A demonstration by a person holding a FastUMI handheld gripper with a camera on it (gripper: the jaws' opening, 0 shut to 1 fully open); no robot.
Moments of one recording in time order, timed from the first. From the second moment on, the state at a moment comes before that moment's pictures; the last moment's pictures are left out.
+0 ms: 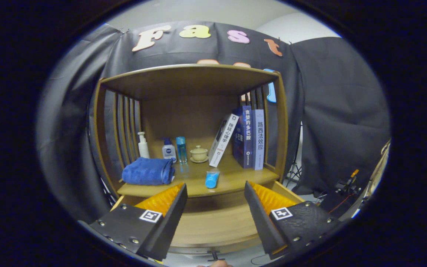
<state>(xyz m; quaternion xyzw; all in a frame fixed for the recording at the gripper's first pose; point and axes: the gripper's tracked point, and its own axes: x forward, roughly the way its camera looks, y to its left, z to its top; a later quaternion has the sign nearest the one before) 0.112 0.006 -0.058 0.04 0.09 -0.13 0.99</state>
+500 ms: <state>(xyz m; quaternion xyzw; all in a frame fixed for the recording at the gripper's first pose) 0.044 0.019 -0.129 0.05 0.12 -0.13 0.98</state>
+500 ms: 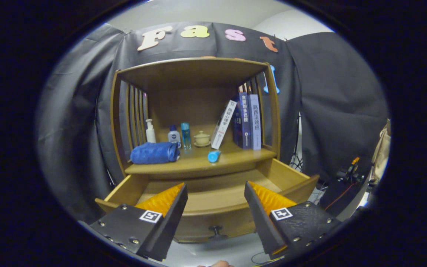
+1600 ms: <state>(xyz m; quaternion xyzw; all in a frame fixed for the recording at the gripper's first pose) 0.042 0.032 -0.232 0.12 0.20 -0.10 0.97</state>
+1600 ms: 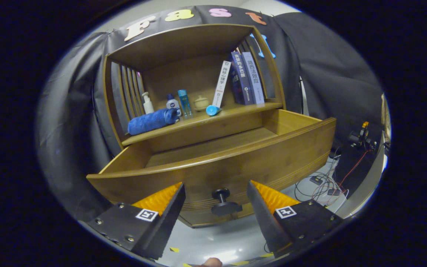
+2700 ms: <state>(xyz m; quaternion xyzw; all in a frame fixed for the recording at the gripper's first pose) 0.054 0.031 -0.235 0.13 0.20 -0.05 0.97</state>
